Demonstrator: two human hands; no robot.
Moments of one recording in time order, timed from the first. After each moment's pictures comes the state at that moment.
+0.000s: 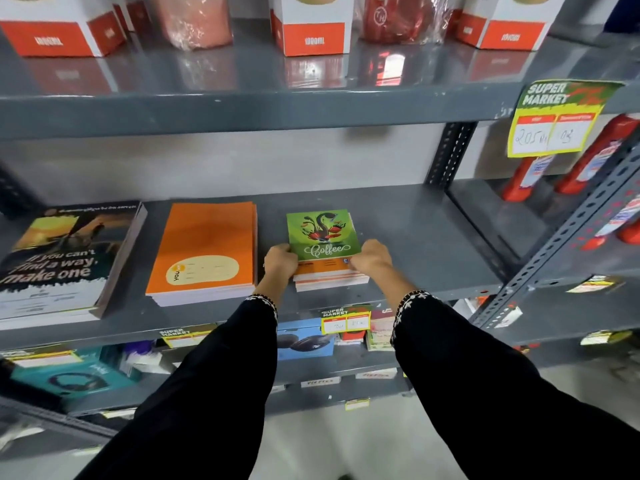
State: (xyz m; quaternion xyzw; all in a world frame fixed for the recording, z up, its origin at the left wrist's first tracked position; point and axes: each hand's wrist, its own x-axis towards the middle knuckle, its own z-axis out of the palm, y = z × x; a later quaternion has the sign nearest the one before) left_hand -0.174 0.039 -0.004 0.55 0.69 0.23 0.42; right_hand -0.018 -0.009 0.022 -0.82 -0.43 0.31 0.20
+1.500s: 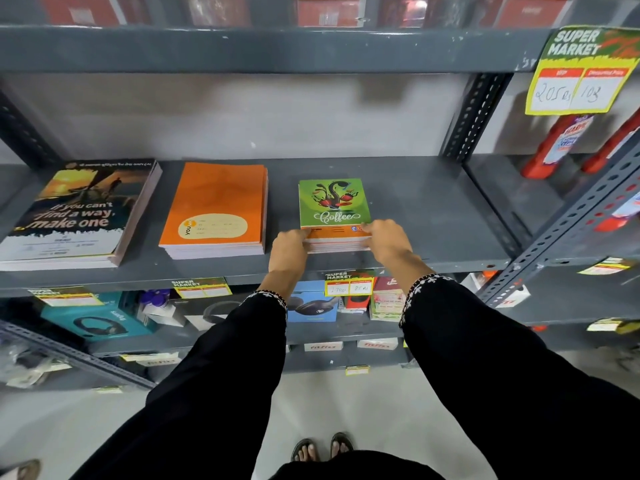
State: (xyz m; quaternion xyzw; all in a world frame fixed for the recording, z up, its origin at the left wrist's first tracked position) left_hand -0.182 -0.020 -0.023 0.73 0.63 0.18 0.19; right_hand -0.001 -0.039 0.002 -0.76 -0.64 0.12 0.05
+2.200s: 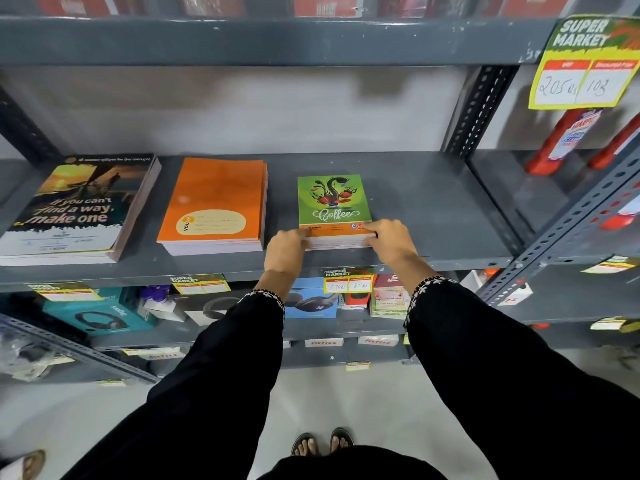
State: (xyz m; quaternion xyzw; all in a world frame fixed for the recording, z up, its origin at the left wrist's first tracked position) left_hand -0.184 -0.021 -0.027 0.76 0.62 0.14 0.15; right_hand 0.008 -0.043 -0.009 -0.76 -0.61 0.18 0.13
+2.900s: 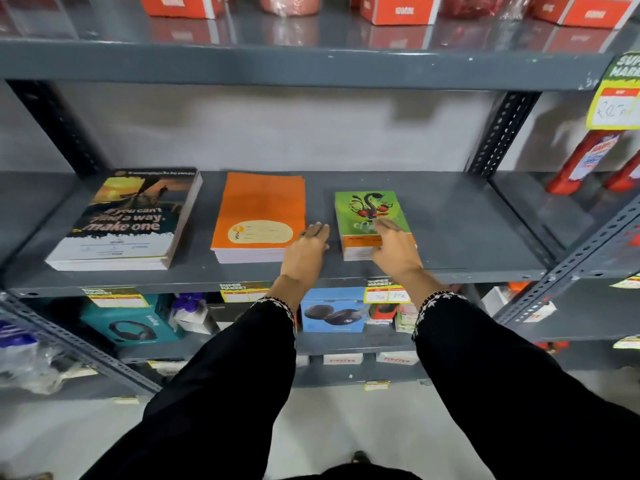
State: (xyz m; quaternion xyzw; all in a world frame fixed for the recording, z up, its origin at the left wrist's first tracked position) left_hand -0.253 -0.018 -0.010 0.82 0.55 0.13 0.09; right_hand -0.075 -0.043 0.000 -0.73 -0.66 0.09 0.17
